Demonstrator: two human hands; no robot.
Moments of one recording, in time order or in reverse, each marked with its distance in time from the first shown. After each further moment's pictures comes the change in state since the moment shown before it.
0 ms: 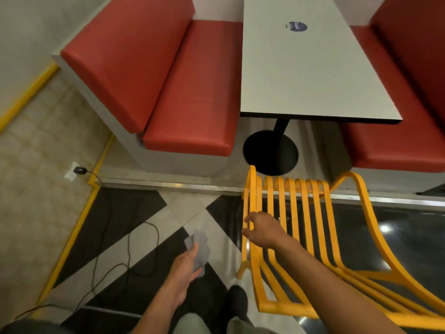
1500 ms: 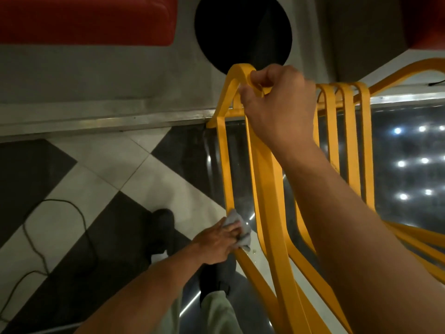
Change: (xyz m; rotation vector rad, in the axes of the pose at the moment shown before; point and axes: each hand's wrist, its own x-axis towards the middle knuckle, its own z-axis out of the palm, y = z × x) left_hand 0.471 -0.138 0.131 1.737 -1.010 0.984; right_hand 0.354 0.109 0.052 0.169 0.833 0.201
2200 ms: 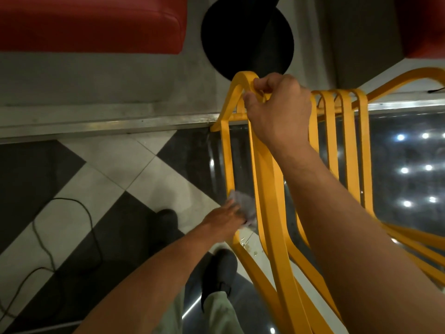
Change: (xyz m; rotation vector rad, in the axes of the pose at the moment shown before) left_hand 0.018 -0.011 -0.038 0.327 0.020 -0.012; right_hand -0.006 -0.007 -0.001 -0.026 -0.025 0.032
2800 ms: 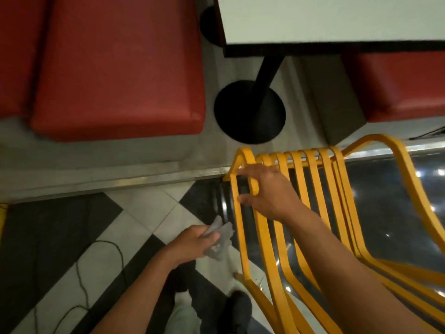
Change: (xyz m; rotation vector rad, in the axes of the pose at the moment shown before) left_hand -0.181 -0.020 -0.198 -1.396 0.075 -0.653; right_hand -0.039 -0.035 -0.091 -0.174 -0.585 -0.186
